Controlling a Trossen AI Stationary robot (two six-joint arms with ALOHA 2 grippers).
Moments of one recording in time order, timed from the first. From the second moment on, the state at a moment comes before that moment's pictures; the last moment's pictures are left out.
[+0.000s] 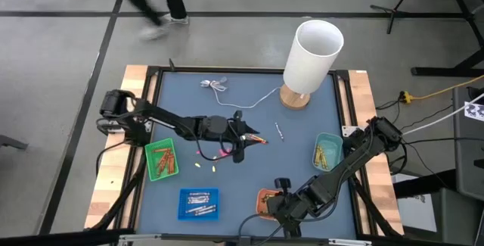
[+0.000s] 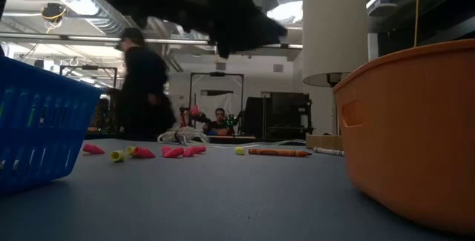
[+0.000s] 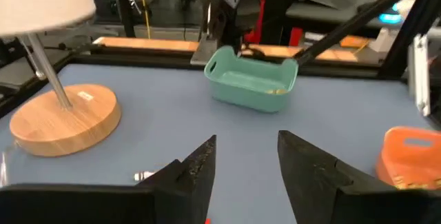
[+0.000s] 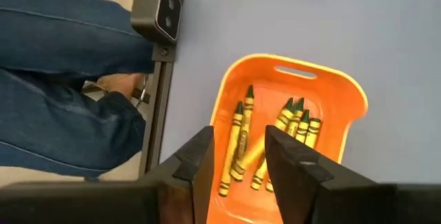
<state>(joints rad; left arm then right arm) -0.07 1.70 0.88 0.59 -0.13 -0.09 0.71 1.83 1.50 -0.74 0.09 0.57</state>
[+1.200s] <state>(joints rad) 0.01 2.02 0.88 0.54 -0.11 -0.07 0.71 1.83 1.50 -0.86 0.14 0.49</state>
